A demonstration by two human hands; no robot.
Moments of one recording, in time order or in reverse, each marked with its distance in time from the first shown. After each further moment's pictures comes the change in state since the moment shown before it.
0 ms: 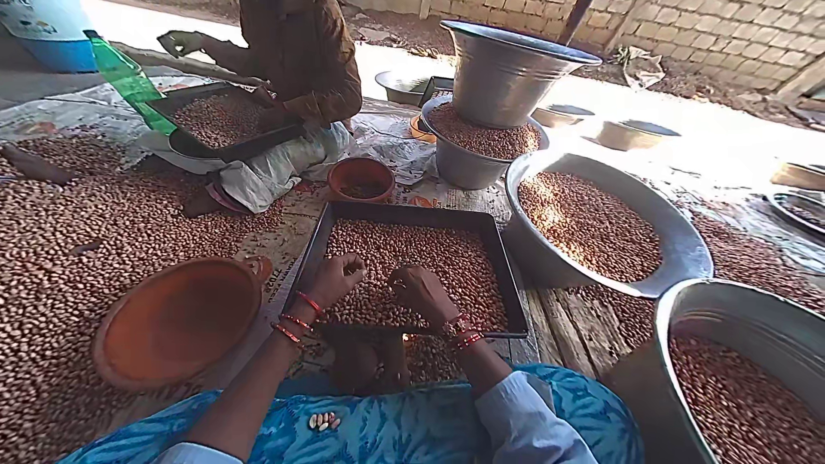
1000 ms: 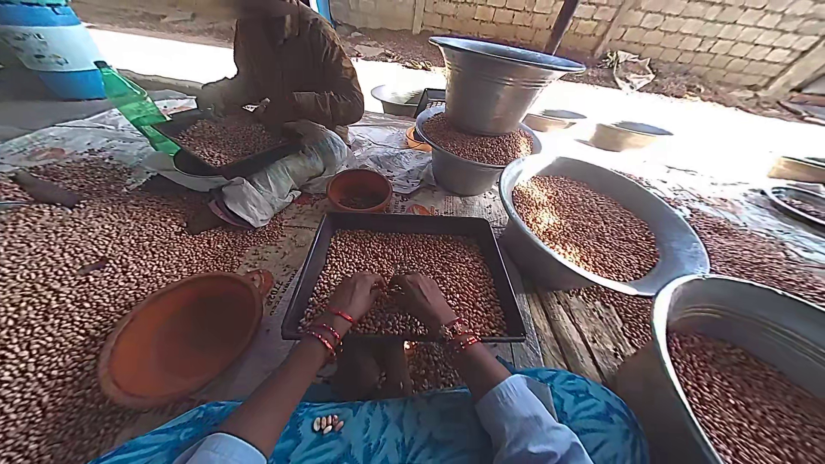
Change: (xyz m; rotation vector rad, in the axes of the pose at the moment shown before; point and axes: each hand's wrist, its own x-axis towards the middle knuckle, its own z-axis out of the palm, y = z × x) left_hand 0.013 0.028 0.037 0.450 -0.172 -0.054; right_hand -0.002 -0.002 -0.004 -0.010 -0.046 0.066
